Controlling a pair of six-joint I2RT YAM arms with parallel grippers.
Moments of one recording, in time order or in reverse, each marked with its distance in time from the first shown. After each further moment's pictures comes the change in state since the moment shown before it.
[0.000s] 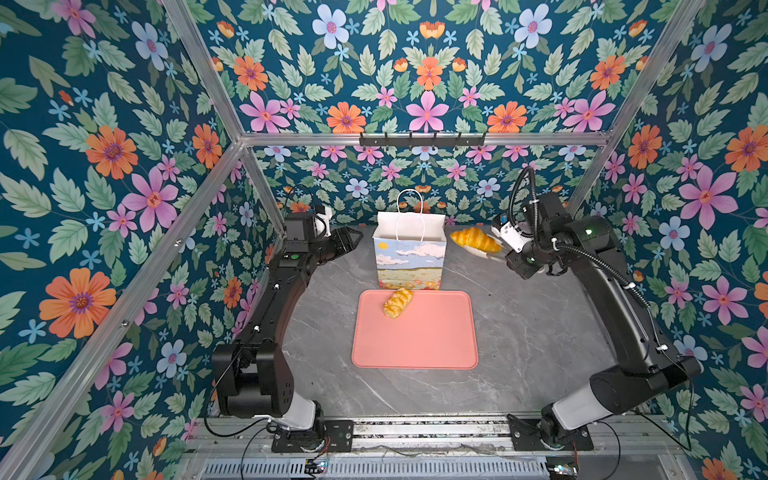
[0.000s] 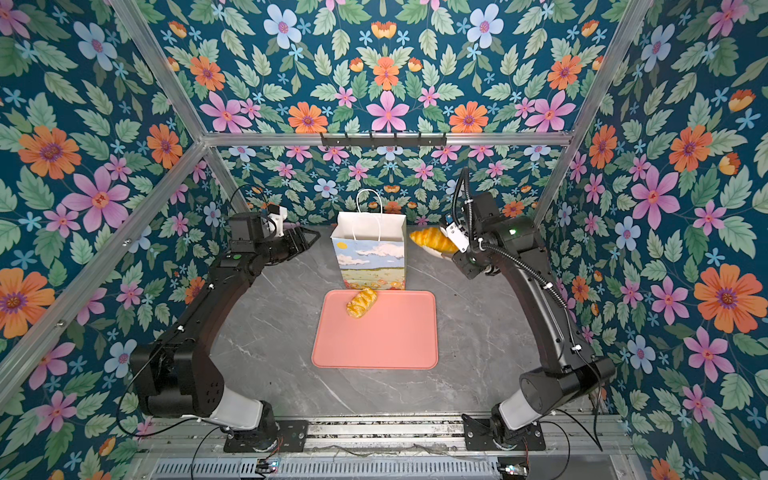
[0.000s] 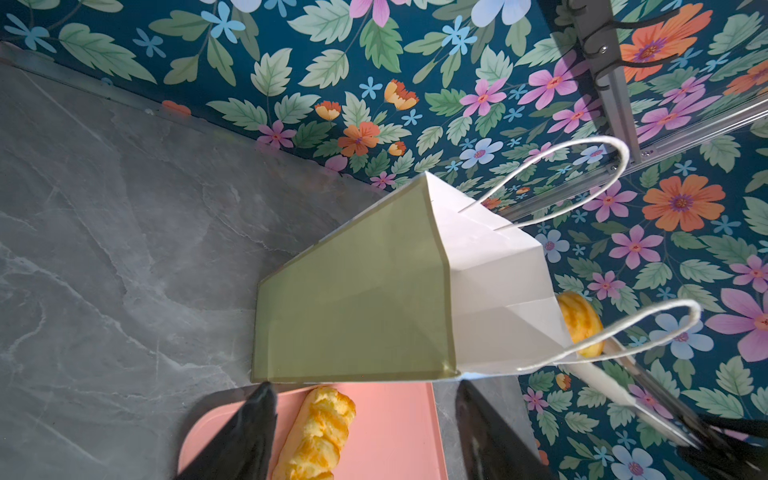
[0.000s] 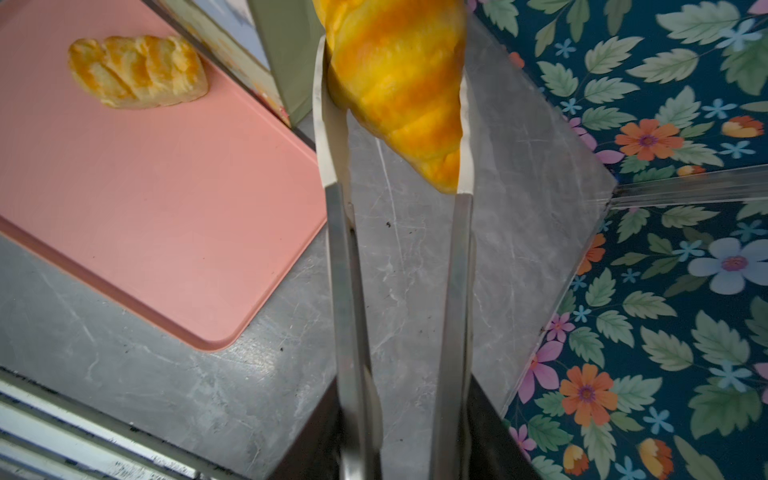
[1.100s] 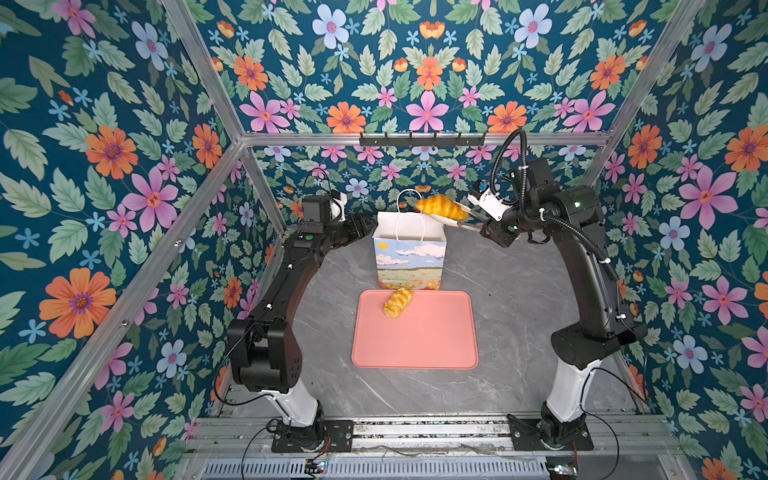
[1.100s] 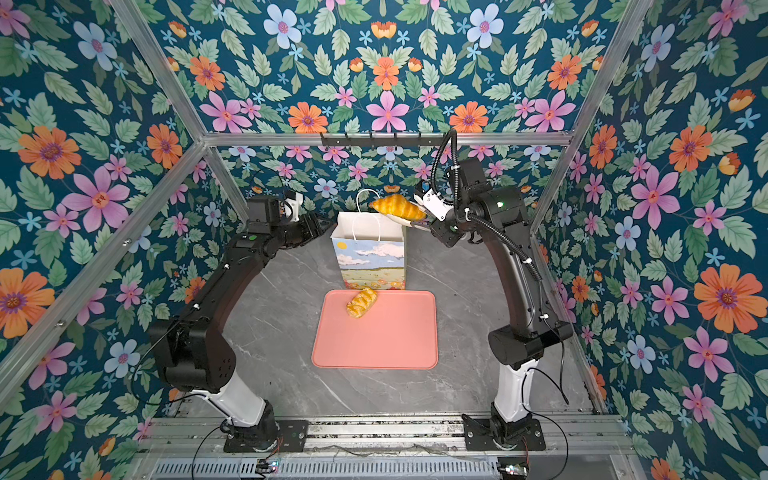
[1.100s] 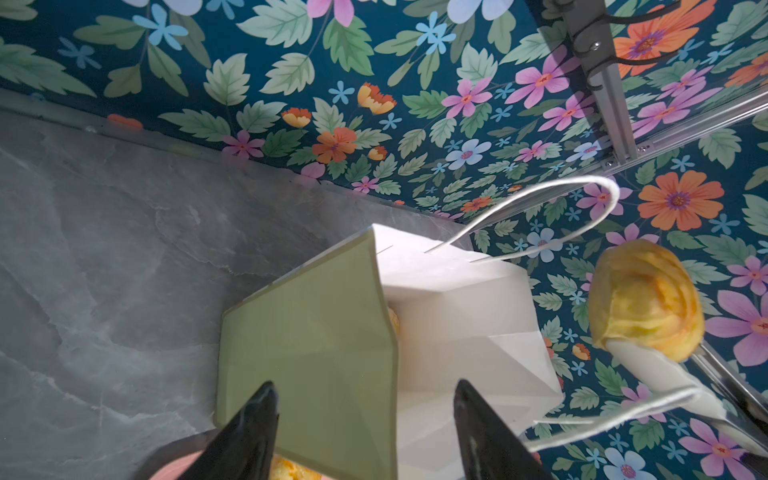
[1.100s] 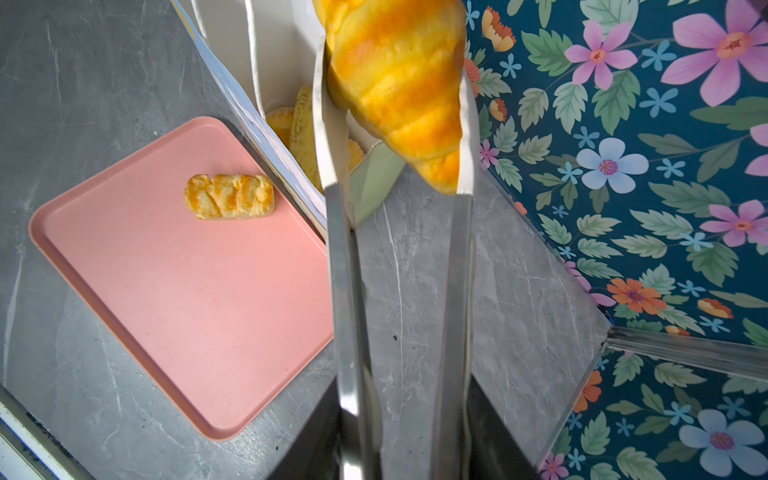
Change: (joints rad) left arm -0.096 0.186 0.265 -0.075 -0.038 -0.005; right arm 0.074 0.329 0.580 -0.085 -0.170 -0.063
